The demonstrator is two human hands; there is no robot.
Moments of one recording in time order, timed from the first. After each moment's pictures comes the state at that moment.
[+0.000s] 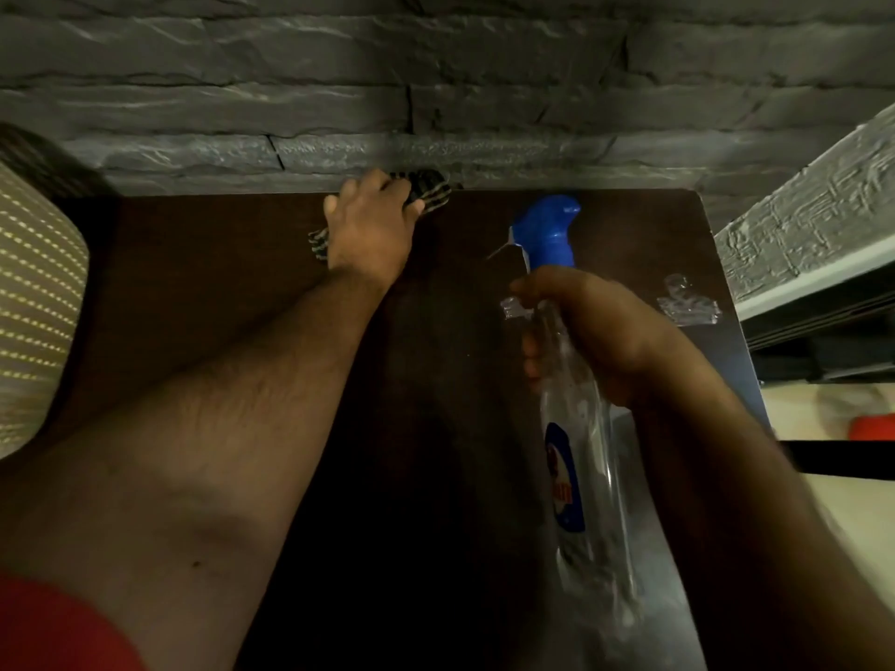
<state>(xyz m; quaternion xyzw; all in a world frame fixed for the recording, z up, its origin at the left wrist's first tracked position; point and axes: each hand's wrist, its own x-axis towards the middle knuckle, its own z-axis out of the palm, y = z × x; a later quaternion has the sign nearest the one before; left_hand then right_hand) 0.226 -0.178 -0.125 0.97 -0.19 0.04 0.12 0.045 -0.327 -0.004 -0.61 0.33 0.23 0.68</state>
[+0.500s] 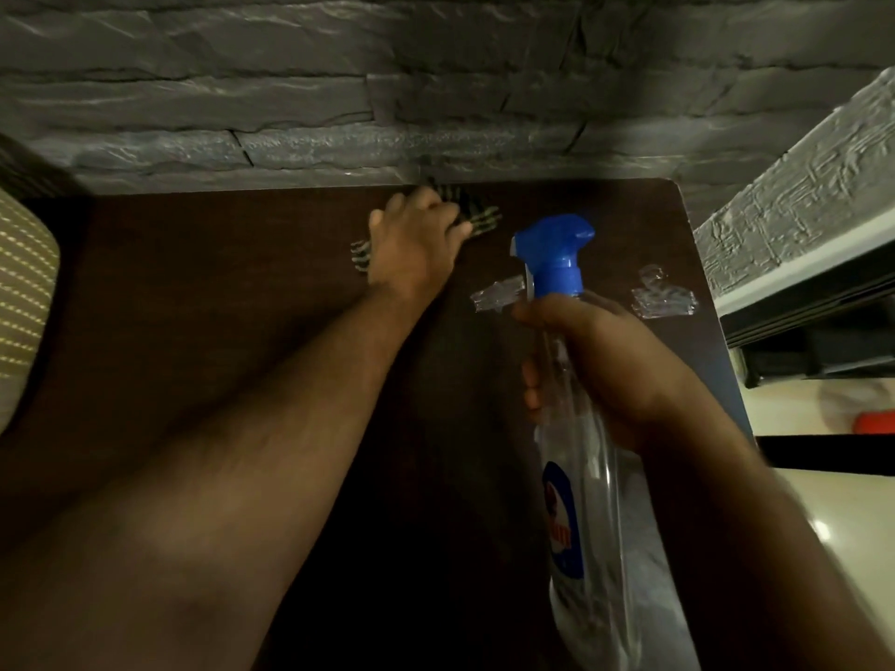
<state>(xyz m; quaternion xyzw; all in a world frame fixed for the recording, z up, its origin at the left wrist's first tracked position) 0.176 -0.233 -0.117 0.96 -0.25 -0.01 0.16 0.002 -0.343 -0.006 -0.60 0.29 0.19 0.72</state>
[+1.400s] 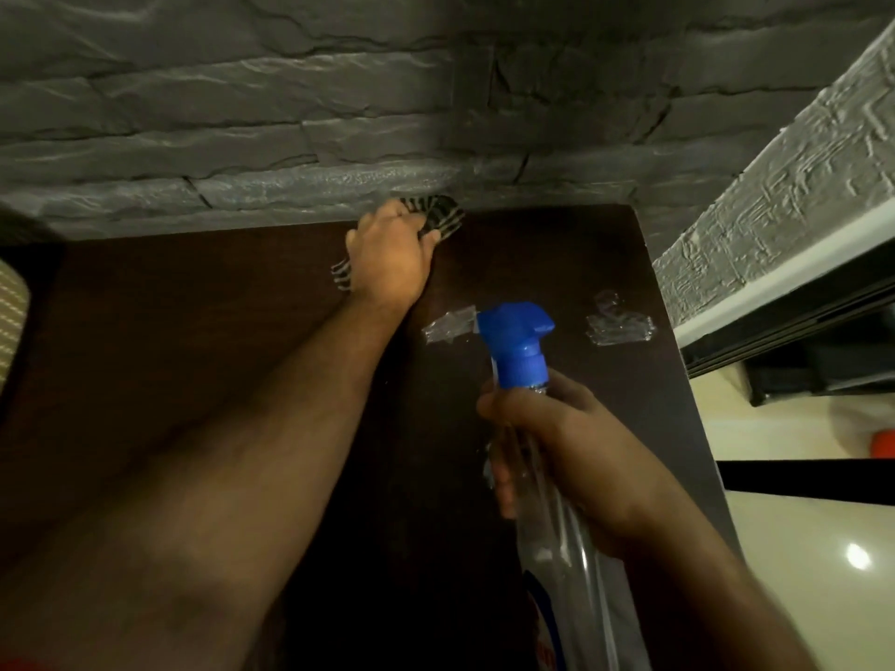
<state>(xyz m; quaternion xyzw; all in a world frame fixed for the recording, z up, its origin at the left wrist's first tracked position) 0.187 -0.278 -0.117 0.97 -0.20 0.02 0.17 -0.040 -0.363 -0.014 -0.53 0.27 0.21 0.78</state>
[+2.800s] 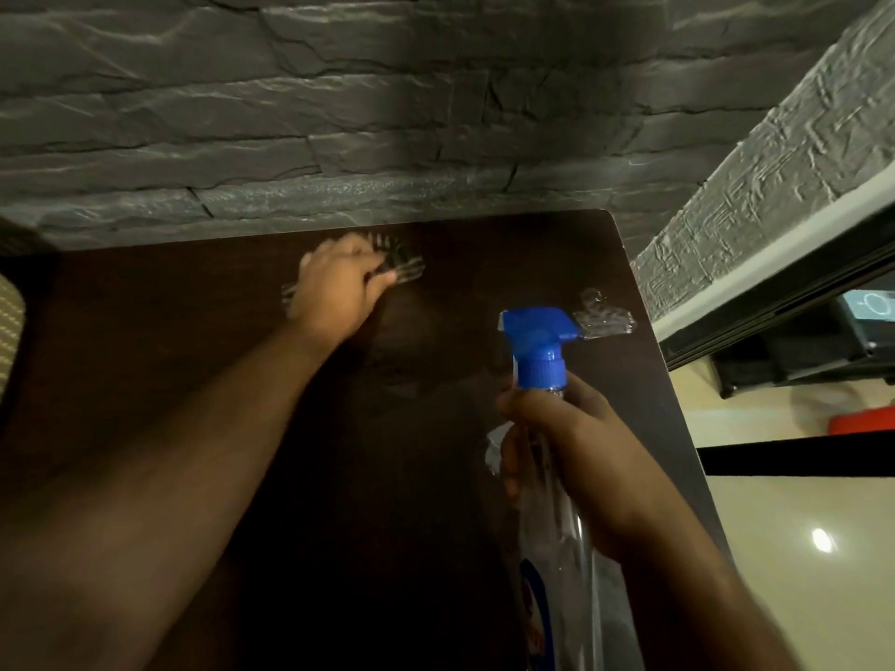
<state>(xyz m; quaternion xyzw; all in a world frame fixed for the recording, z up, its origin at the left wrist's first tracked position) 0.190 -0.200 -0.119 0.95 -0.26 -0.02 0.16 -0.056 -0.345 0.005 -0.57 0.31 0.12 0.75</state>
